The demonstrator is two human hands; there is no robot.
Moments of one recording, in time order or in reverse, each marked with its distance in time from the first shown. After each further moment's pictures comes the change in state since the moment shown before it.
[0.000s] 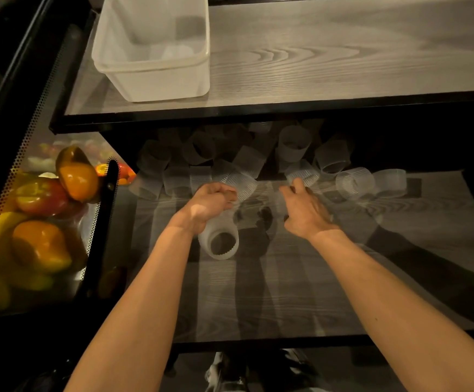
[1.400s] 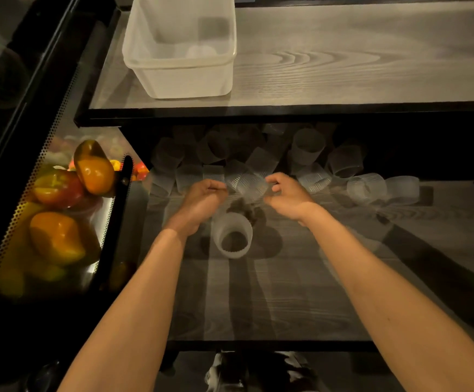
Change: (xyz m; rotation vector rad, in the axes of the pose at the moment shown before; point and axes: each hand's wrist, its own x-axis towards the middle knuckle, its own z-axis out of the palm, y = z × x) left_hand -0.004 -0.018 -0.030 -0.008 0.200 0.101; right_hand 0.022 -0.055 -0.026 0.698 -0.189 0.142
